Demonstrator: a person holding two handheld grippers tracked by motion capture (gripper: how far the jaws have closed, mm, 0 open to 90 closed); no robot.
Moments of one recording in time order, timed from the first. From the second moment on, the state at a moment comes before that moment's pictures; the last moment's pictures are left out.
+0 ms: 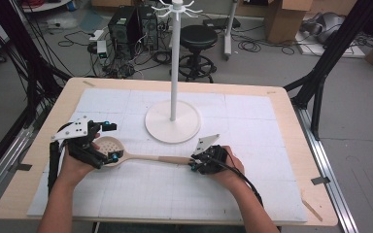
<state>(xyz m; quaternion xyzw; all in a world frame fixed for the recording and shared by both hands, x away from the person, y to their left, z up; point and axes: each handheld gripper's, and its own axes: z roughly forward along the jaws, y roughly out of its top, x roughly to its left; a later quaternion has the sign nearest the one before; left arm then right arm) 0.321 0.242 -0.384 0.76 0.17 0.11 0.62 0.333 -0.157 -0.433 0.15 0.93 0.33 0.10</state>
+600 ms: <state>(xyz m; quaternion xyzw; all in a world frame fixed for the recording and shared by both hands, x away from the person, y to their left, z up) 0.319 0.238 -0.384 0.76 0.17 0.11 0.61 0.287 -0.254 -0.384 0.23 0.83 0.50 0.14</state>
